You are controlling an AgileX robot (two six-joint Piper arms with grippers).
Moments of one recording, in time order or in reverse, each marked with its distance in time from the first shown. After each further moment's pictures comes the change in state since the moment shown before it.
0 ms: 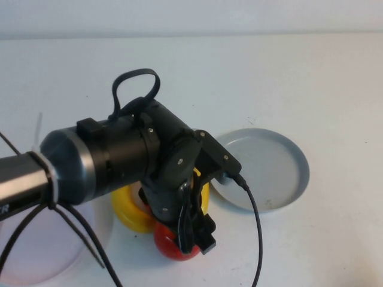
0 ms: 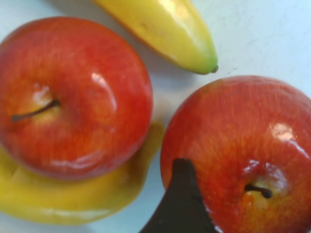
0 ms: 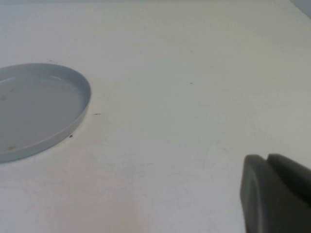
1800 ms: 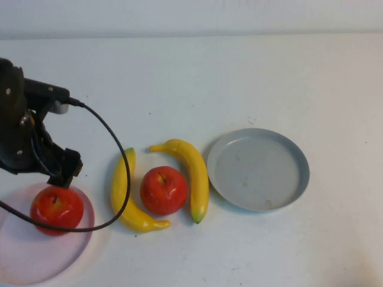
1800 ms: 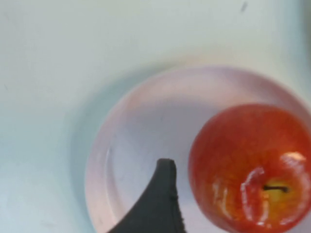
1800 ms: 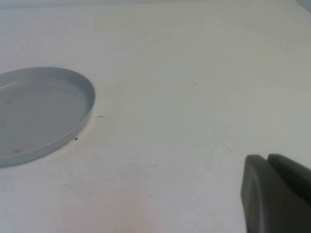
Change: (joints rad) right arm 0.000 0.000 0.000 0.023 0.000 0.000; left arm 0.581 -0.157 0.071 0.089 0.045 -0.110
